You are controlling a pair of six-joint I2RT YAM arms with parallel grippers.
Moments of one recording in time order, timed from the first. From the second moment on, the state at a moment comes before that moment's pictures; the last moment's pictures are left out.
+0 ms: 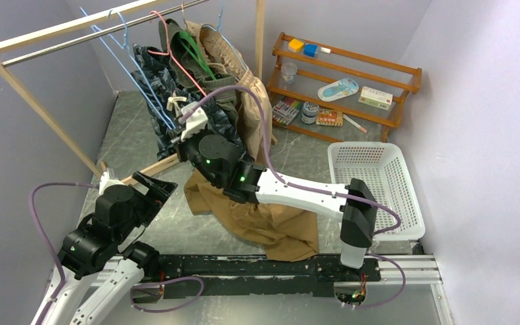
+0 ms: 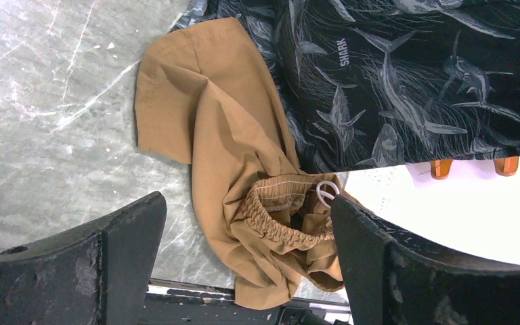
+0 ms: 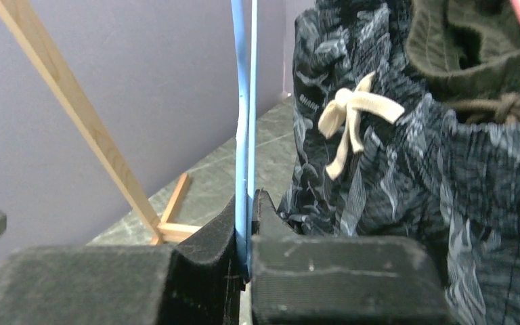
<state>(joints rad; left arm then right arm) -0.48 0.36 0.79 -0.98 -0.24 -1.22 1.22 1.78 1.56 0.31 0.48 0.02</state>
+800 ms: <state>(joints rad) -0.48 0.36 0.80 -0.99 -0.24 -1.23 1.20 2.07 1.91 0.14 0.50 0.02</state>
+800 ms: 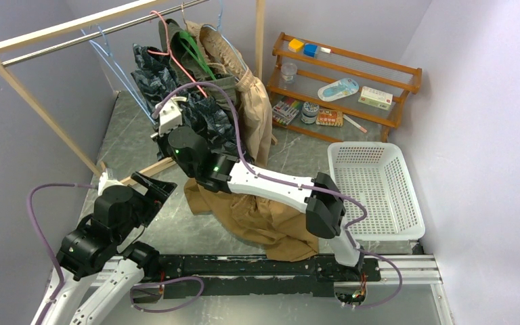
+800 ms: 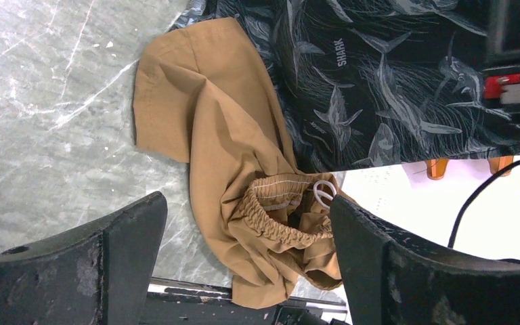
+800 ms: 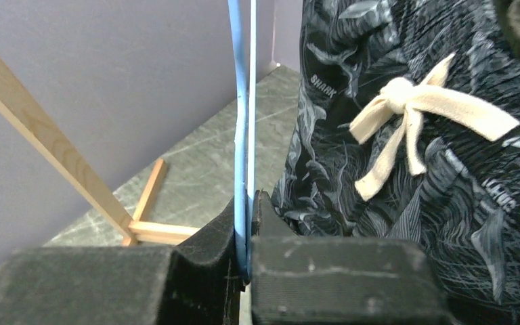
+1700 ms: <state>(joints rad) -0.48 0.32 0.72 -0.96 -0.24 -1.22 1.20 1.46 1.33 -0.02 0.34 0.24</state>
